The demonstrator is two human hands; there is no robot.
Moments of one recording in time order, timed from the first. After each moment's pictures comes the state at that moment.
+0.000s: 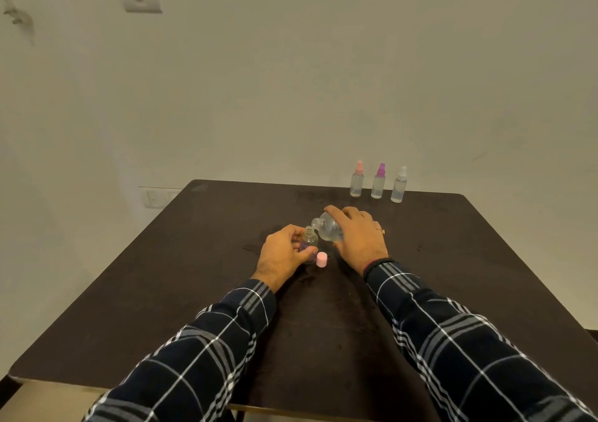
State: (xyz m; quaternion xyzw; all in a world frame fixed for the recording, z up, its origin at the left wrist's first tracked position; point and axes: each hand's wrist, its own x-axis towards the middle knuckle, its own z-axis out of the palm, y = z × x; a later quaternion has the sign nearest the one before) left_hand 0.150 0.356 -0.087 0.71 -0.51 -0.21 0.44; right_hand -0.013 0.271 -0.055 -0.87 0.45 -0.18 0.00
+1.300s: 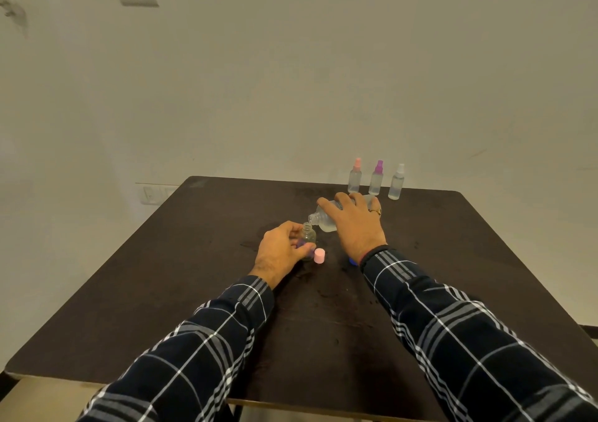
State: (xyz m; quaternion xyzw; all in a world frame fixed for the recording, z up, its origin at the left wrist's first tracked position) left_hand 0.149 0.354 -0.087 0.71 -0.51 -0.22 0.43; right_hand -0.011 0.281 -0.027 -0.89 0.43 -0.12 -0.12
